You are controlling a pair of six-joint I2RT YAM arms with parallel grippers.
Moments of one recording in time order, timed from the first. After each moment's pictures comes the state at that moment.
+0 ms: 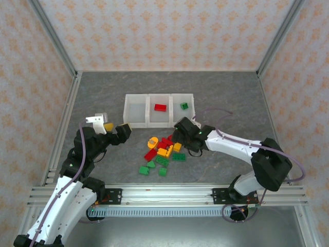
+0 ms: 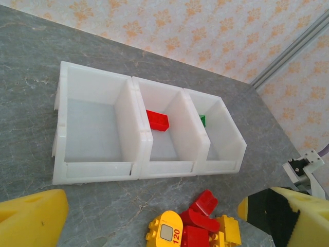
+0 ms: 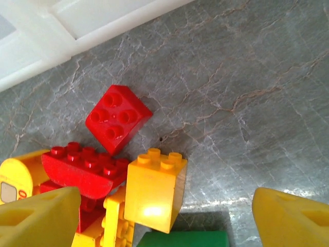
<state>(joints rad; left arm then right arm) -0.24 0.52 0.55 -0.36 0.16 -0.48 0.82 1.47 0.89 -0.55 0.14 1.13</state>
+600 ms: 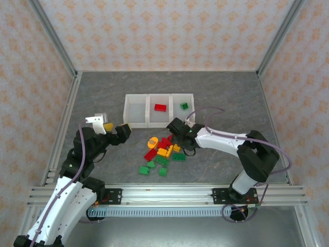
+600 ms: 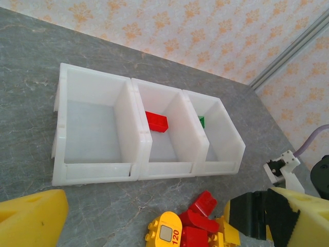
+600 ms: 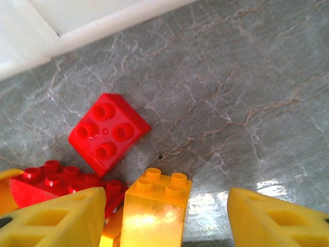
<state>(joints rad) -0.24 0.52 0.55 -0.36 0.16 -0.48 0.86 1.61 0.97 -0.58 0.21 1.12</state>
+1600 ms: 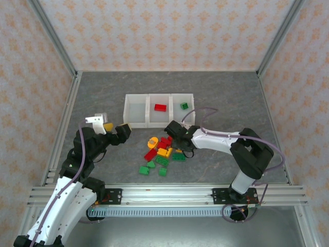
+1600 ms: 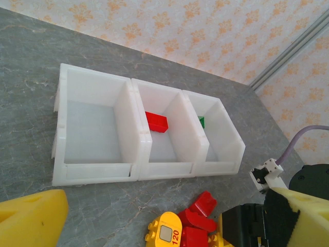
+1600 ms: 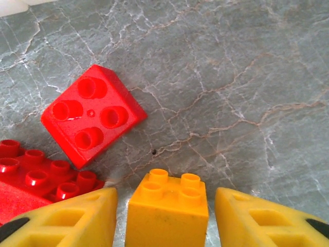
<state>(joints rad) -0.24 0.52 0.55 -0.36 0.16 -0.48 0.87 1.67 0.96 -0.55 0.21 1.01</state>
